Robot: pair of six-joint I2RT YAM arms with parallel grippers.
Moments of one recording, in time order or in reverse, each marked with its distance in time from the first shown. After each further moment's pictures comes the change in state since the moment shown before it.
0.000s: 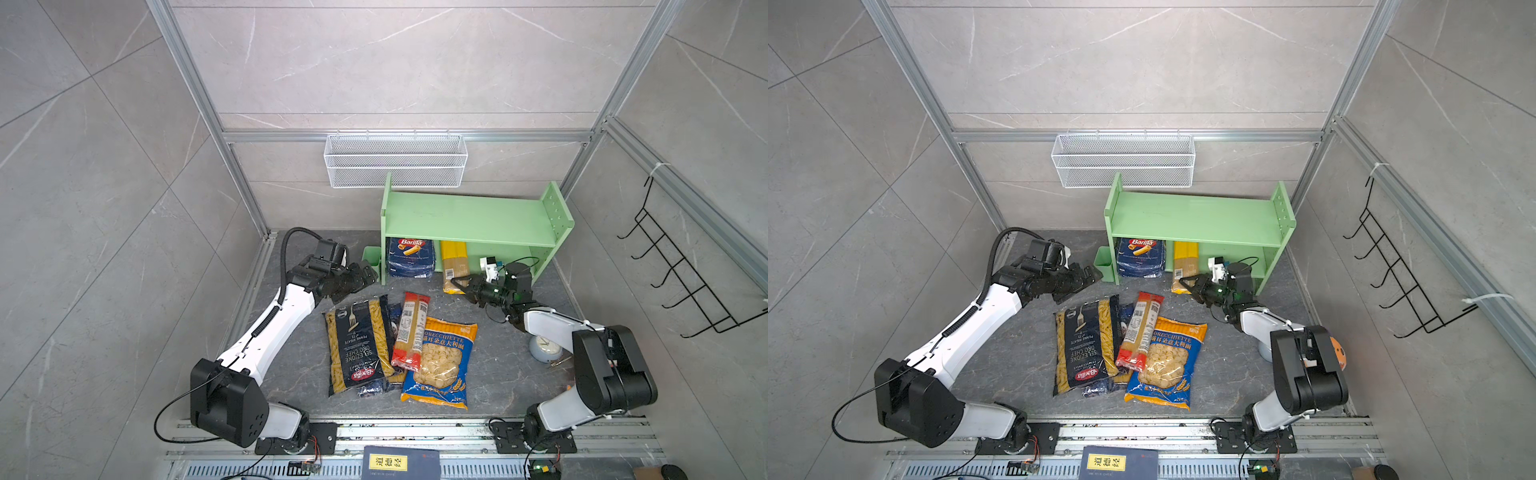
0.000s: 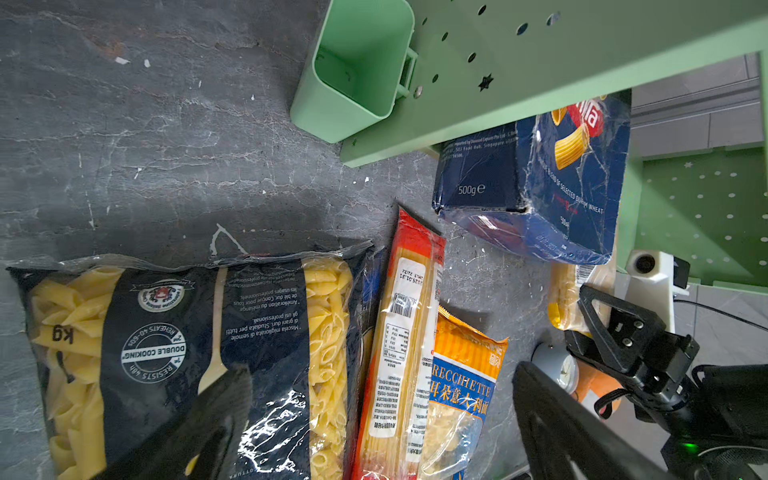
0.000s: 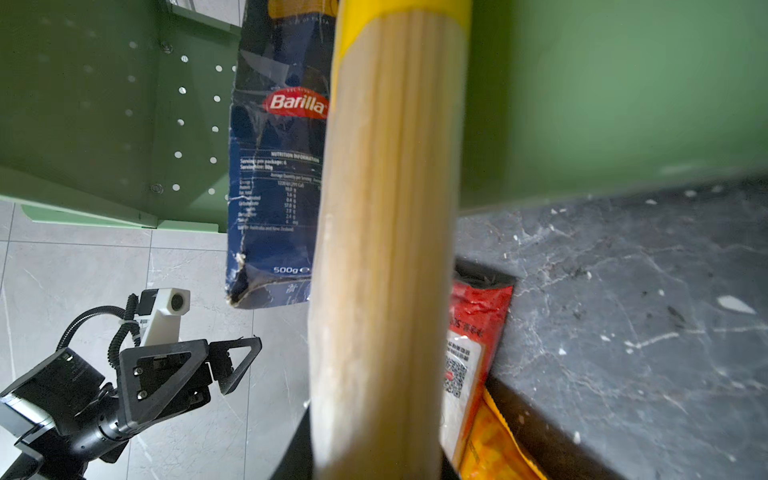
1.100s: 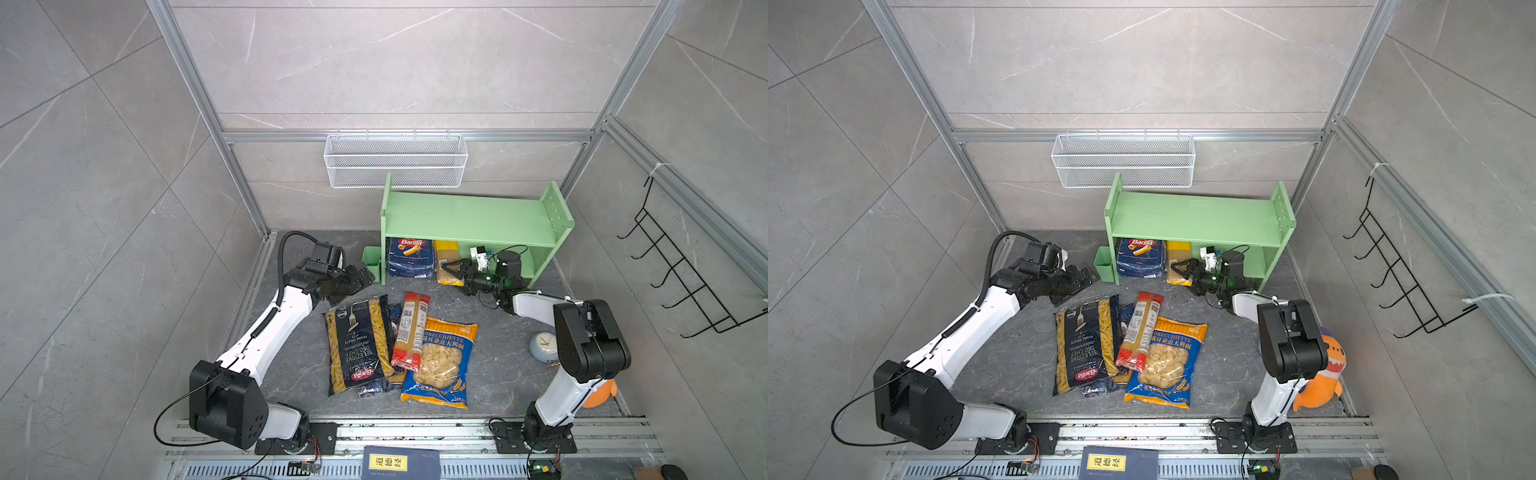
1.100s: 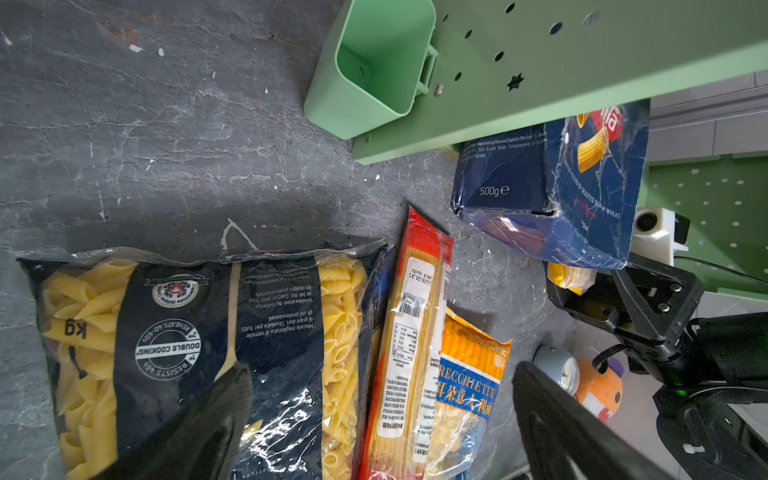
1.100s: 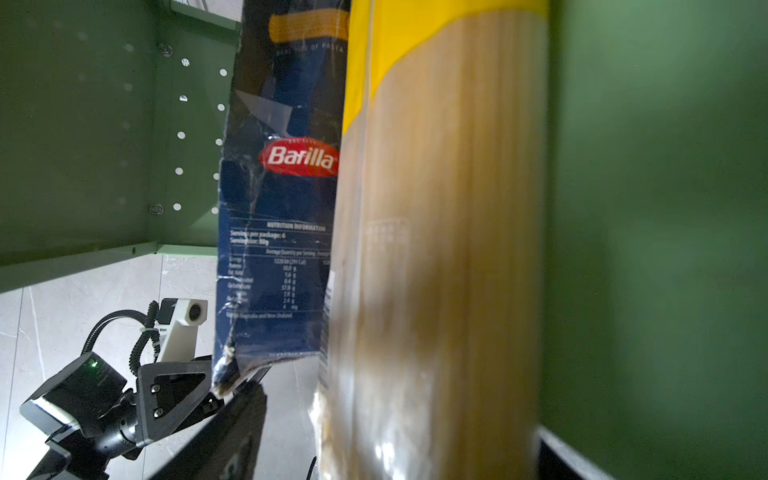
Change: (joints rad) left arm 0.032 -0.011 -0.053 0.031 0.033 -0.001; right arm 0.000 0.182 0.162 0.013 -0.074 -0.009
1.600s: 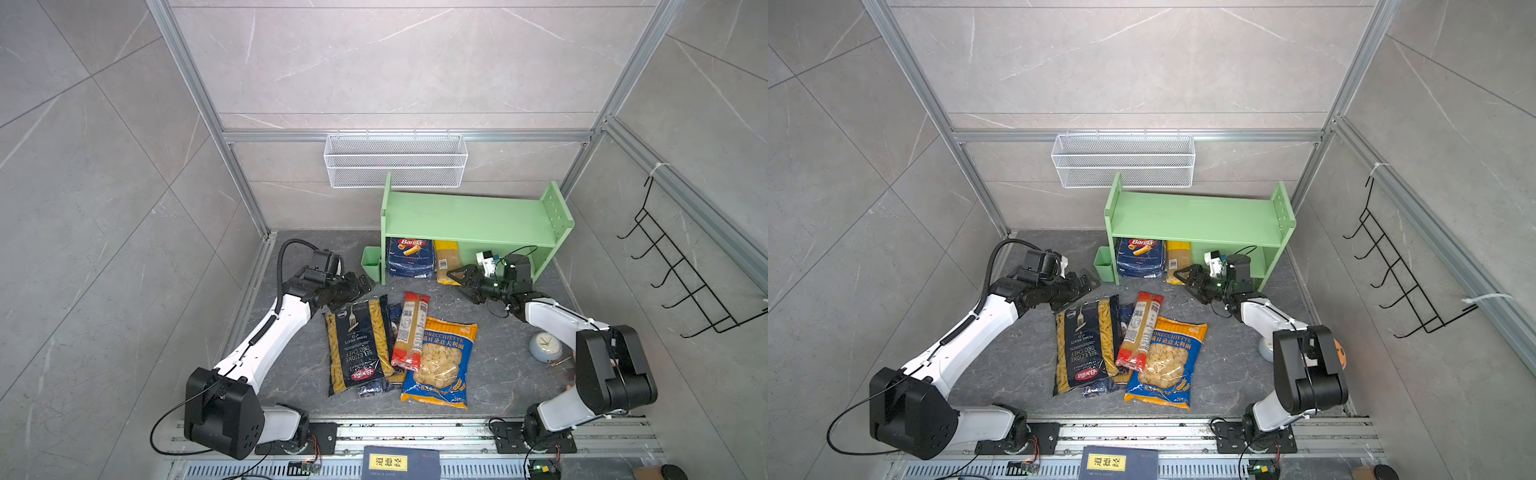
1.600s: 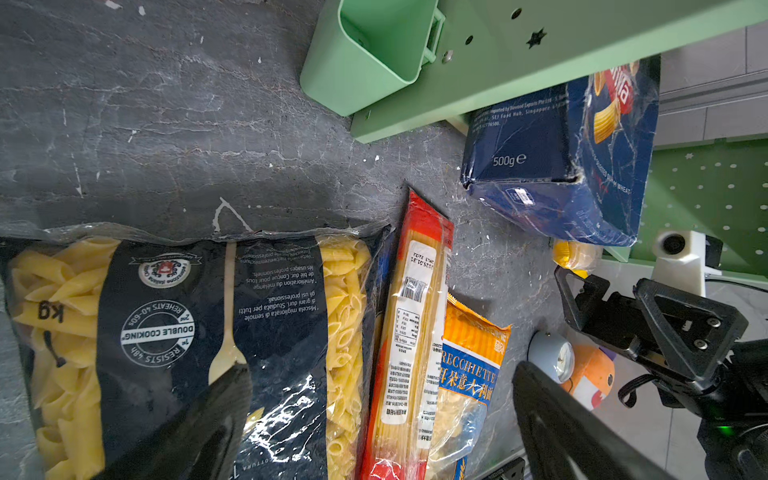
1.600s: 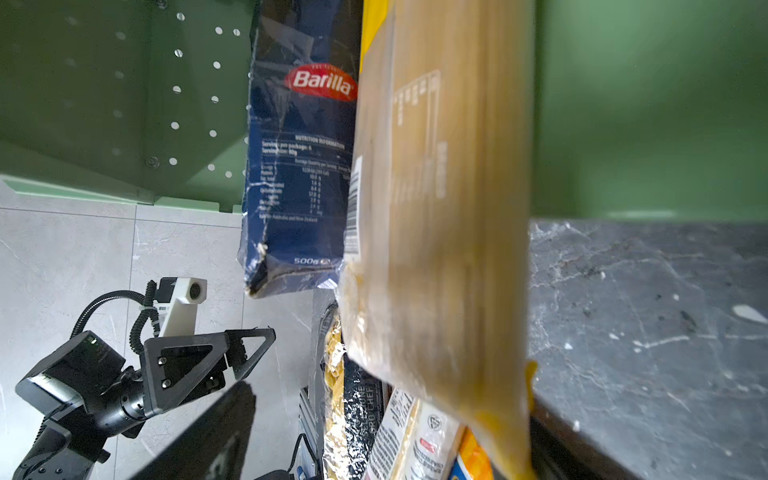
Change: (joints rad) left arm 0.002 -0.060 -0.093 0.051 0.031 -0.009; right arm 0.000 -0.237 -0.084 -0.271 0.047 -0.124
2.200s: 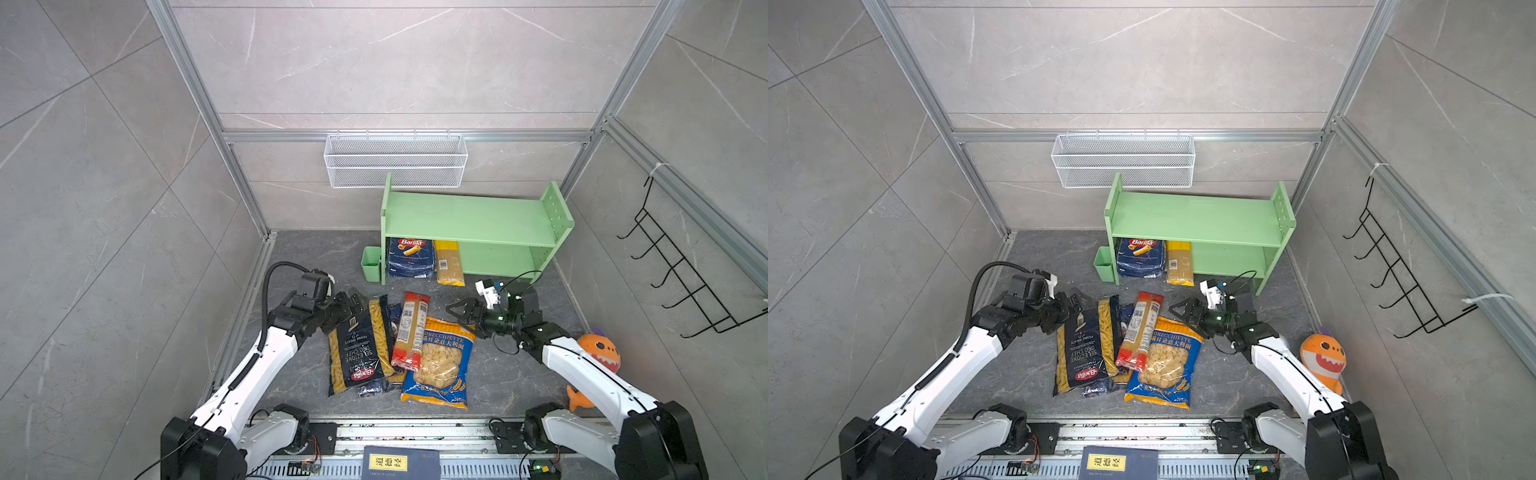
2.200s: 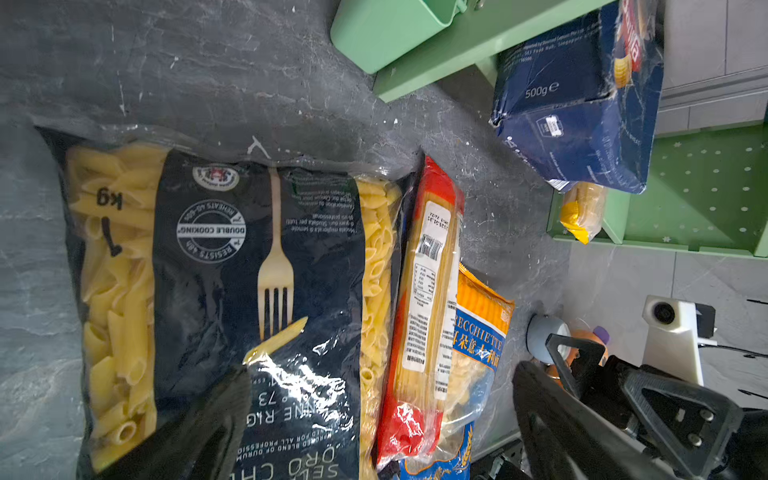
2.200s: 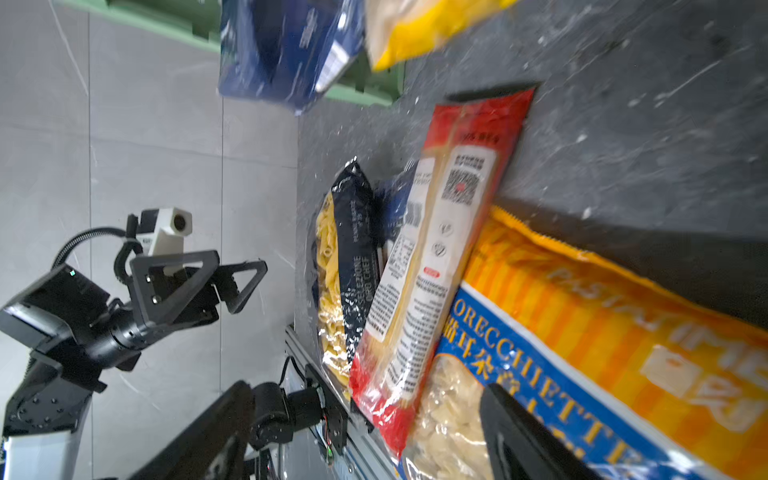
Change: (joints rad) left arm 0.000 -0.266 -0.236 0.010 -0.001 -0.056; right arm 0.200 -0.431 -0.222 -0.289 0.119 -0.017
